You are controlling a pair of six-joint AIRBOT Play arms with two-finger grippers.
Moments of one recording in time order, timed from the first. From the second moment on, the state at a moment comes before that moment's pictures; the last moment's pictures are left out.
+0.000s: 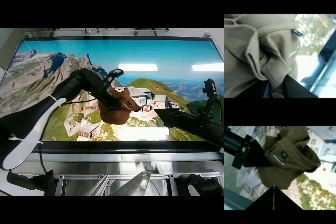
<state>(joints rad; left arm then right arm) -0.54 -1.74 1.50 -2.16 1.16 2.05 0.13 -0.55 0.49 -0.67 0.76 1.18</state>
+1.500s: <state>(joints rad) -0.24 -1.41 0.99 -2.32 1.08 1.90 0.13 -1.29 0.79 -0.59 0.81 0.97</state>
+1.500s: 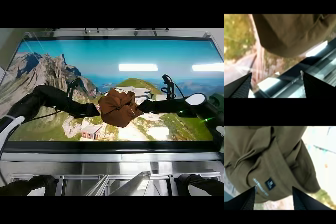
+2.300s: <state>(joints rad) -0.33 -1.61 1.52 -2.33 1.24 1.88 0.05 -1.28 0.92 -0.38 0.96 0.76</state>
